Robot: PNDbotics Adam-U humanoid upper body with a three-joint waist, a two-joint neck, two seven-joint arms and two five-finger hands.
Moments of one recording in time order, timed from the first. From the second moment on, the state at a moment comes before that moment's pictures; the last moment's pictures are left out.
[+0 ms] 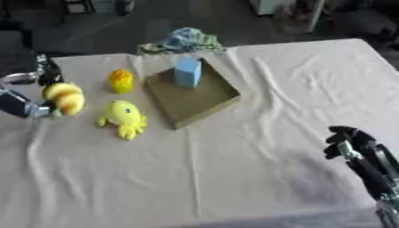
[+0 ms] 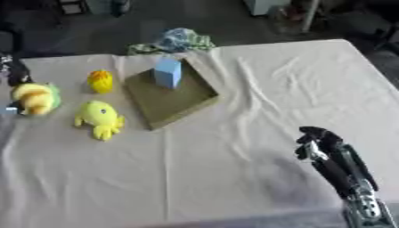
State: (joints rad) left arm -0.64 0.82 -0.23 -1.42 -0.69 -0.53 -0.38; right arm -0.04 -0.21 0.01 -1.58 0.02 -0.18 0.18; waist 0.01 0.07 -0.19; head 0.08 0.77
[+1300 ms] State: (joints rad) left arm -0.86 0.17 -0.28 -0.88 -1.05 -0.40 -0.15; right arm -0.04 -0.17 0.06 -1.57 -0.01 -0.18 0.23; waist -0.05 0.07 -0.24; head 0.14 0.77
